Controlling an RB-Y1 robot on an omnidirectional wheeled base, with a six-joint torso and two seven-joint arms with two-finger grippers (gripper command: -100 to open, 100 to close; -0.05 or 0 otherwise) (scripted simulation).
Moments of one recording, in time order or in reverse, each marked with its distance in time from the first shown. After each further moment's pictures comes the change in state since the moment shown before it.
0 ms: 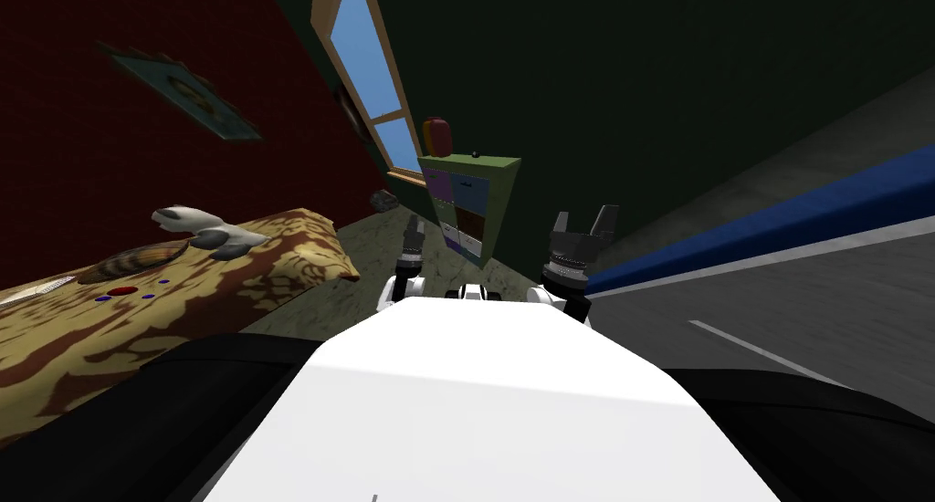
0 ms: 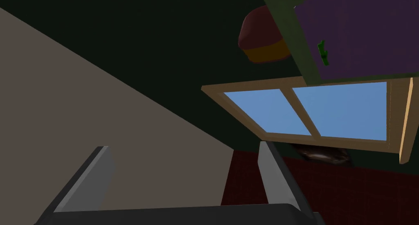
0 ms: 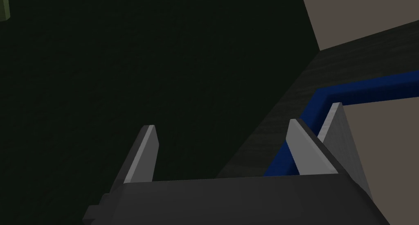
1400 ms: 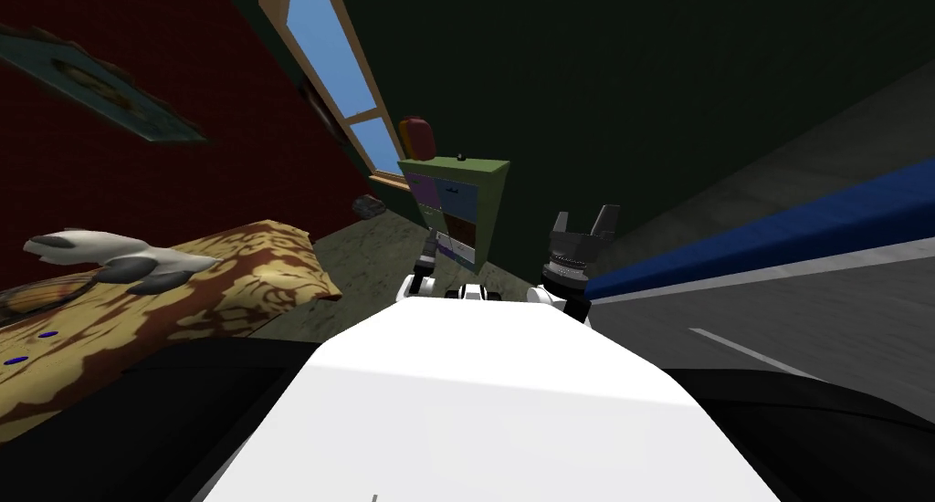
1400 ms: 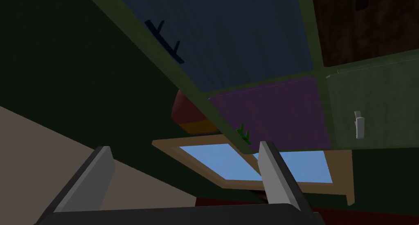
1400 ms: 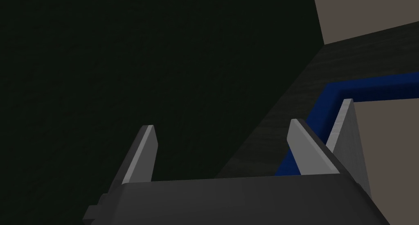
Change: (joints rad) left arm -0.090 -0.022 -0.064 0.282 -0.047 0.015 -0.039; right arm 0.000 0.000 0.000 0.000 0.000 0.000 0.000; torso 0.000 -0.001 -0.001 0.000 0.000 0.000
